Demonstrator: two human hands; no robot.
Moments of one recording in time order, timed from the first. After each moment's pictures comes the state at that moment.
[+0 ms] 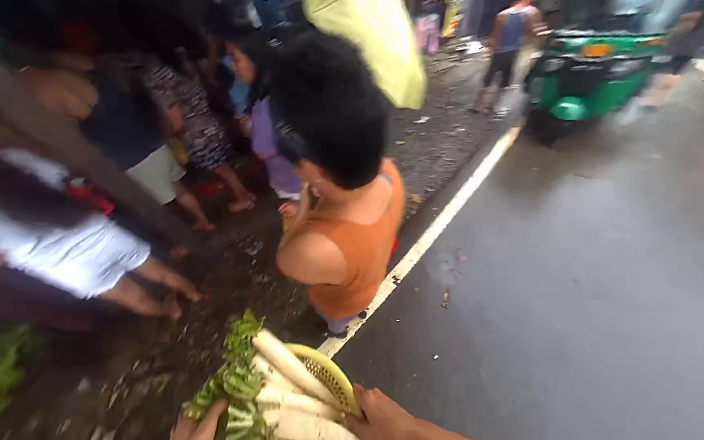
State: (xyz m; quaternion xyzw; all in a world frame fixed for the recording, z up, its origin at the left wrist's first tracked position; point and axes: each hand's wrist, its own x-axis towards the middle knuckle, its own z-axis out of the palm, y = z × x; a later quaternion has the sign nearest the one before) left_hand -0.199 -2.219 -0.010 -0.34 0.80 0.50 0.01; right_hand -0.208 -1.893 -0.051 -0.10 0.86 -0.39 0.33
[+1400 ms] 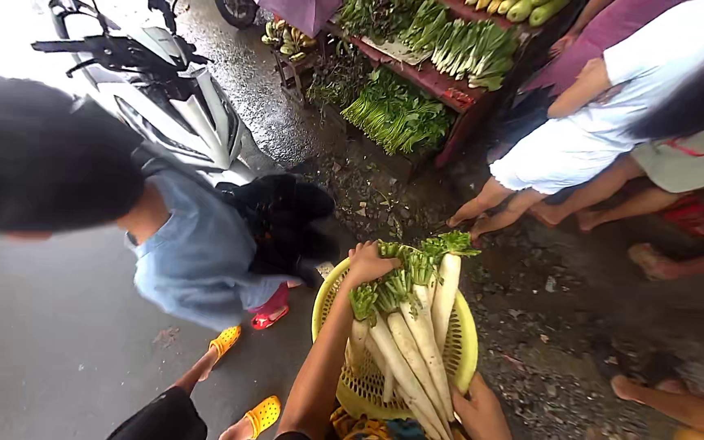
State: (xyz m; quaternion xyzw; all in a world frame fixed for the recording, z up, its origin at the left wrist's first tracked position) left_hand -0.072 -2.635 -0.075 -0.55 0.66 0.50 -0.04; right_hand -0.252 -2.353 -0.085 -0.38 0.81 -0.22 0.39
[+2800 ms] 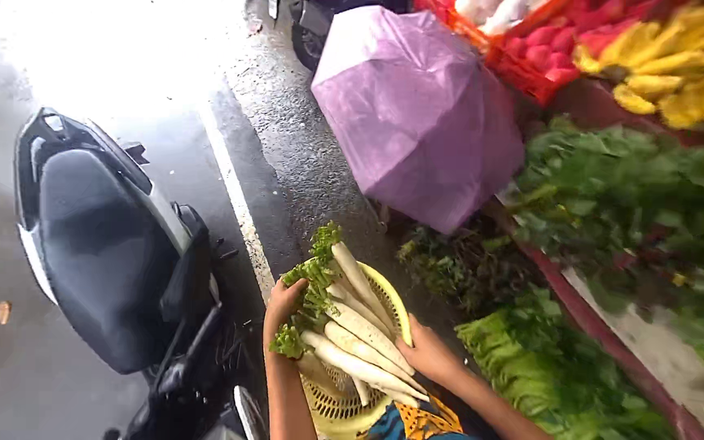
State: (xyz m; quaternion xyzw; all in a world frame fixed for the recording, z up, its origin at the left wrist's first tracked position) left_hand 0.438 -3.950 -0.177 -0.76 0.29 0.49 -0.31; right_hand 0.110 -3.940 -0.135 -0.62 0.59 0.10 0.51
